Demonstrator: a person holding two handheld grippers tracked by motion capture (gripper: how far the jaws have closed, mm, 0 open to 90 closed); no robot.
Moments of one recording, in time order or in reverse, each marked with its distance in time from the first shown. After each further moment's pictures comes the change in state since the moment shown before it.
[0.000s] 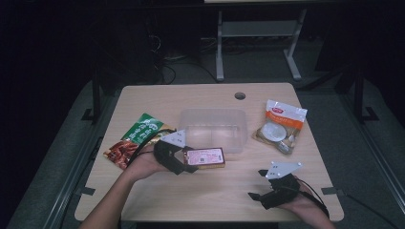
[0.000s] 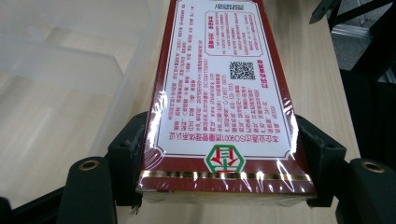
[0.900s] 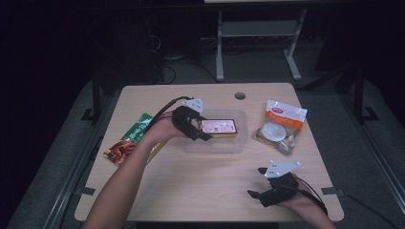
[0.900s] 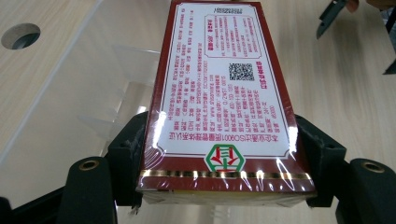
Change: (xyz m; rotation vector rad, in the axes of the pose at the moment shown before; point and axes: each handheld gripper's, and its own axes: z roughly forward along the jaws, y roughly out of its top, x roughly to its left) left arm 0.079 0.064 0.020 0.049 0.021 0.031; right arm -0.003 0.001 0.005 -0.012 -0.012 -0.020
